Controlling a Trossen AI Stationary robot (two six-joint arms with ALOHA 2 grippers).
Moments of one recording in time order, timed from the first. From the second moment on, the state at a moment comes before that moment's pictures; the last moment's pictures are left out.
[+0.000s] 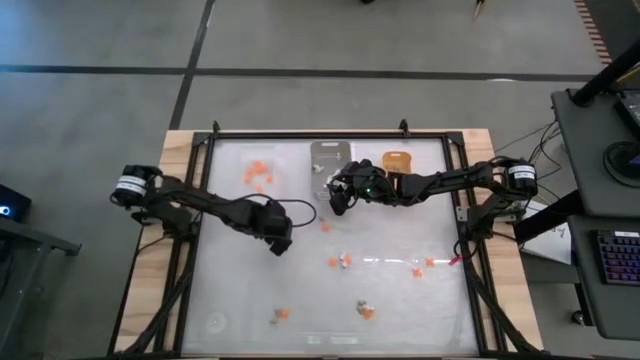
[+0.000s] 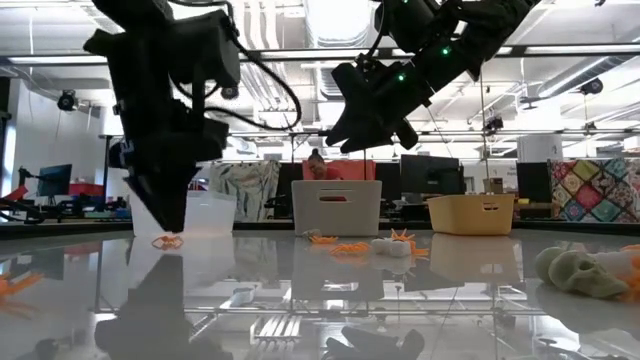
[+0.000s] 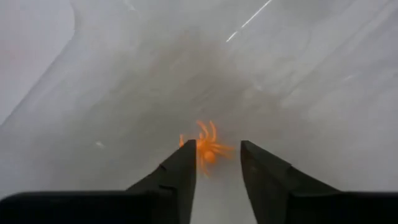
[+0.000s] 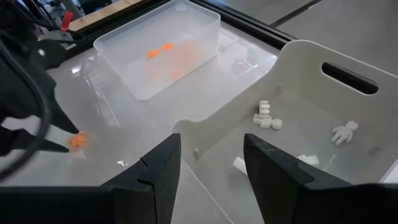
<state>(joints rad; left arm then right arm) -0.12 1.59 0.85 -0.67 -0.25 -0.89 -0.14 1.63 0.93 0.18 0.31 0.39</state>
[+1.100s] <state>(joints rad) -0.14 1.65 0.88 -0.68 -0.22 -0.69 -0.13 1.63 0.93 0.16 0.30 0.39</state>
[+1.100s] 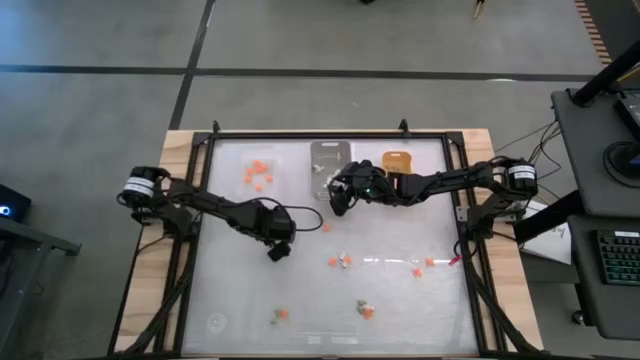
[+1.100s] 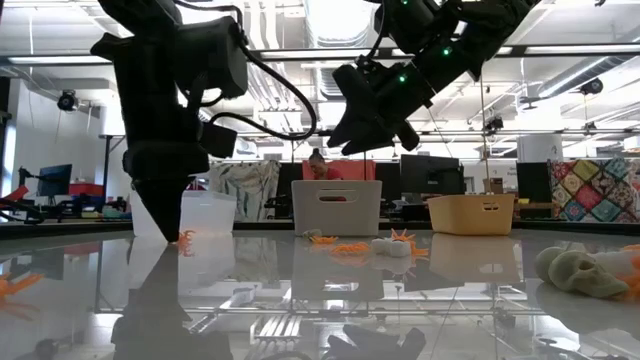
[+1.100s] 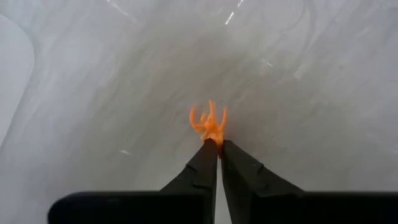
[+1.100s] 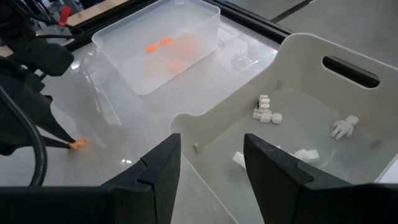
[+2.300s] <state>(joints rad) -0.20 1.35 0.73 0.10 -0.24 -0.23 0.12 1.60 0.93 0.33 0.15 -0.01</state>
